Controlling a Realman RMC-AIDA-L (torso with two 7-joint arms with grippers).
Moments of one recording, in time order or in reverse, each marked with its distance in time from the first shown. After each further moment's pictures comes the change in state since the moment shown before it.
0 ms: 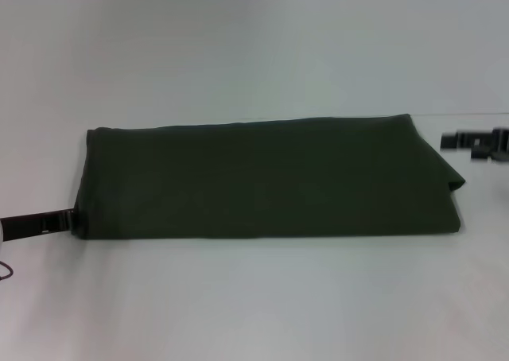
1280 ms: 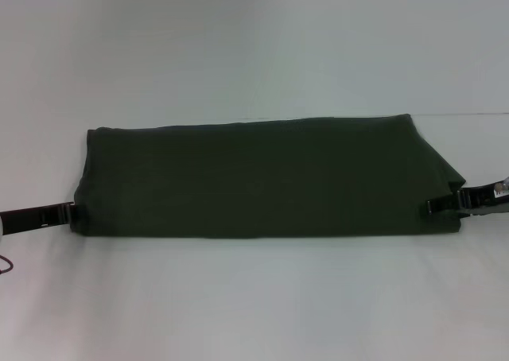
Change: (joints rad) left arm -0.008 0.001 -0.007 0.000 -0.008 -0.014 -0.001; right arm 0.125 0.072 -0.077 0.054 -0.418 0.126 0.184
